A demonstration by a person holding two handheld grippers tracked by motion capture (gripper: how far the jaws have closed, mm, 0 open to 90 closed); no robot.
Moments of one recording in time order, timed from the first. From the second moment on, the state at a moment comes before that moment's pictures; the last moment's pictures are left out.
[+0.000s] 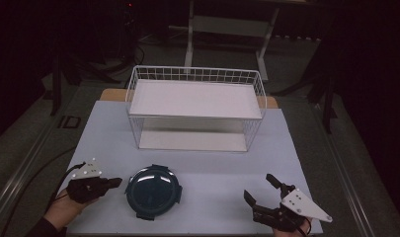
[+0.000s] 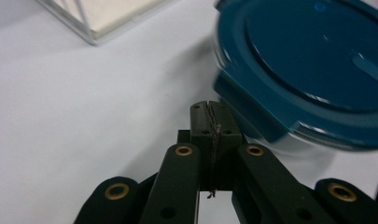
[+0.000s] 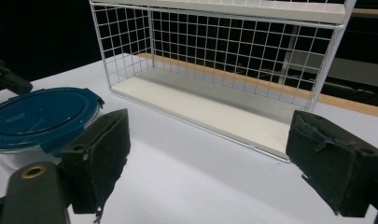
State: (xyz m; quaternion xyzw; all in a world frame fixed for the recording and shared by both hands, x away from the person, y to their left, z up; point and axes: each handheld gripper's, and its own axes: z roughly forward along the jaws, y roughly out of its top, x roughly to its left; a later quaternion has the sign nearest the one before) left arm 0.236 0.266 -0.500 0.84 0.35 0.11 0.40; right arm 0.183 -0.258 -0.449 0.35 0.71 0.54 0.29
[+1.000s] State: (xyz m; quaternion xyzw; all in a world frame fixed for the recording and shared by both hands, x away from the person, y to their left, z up) left arm 0.225 0.230 -0.497 0.86 0.32 0.08 0.39; right arm 0.184 -0.256 -0.450 0.35 0.71 0.54 0.28
